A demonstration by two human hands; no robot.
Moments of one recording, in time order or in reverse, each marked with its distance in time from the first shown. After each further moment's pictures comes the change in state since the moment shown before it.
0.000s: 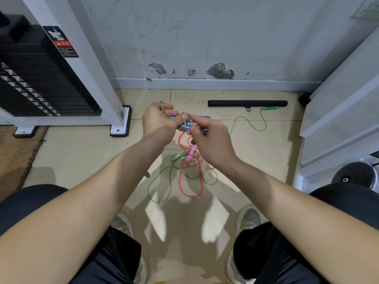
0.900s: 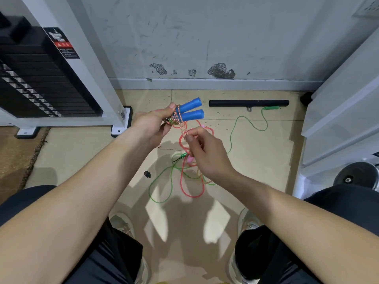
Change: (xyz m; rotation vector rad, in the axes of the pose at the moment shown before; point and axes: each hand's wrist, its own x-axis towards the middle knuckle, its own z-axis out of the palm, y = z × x) left_hand 0.011 0.007 -0.015 -0.614 -0.075 -0.462; right_hand -0.021 0.018 0.012 0.009 -0.078 -0.008
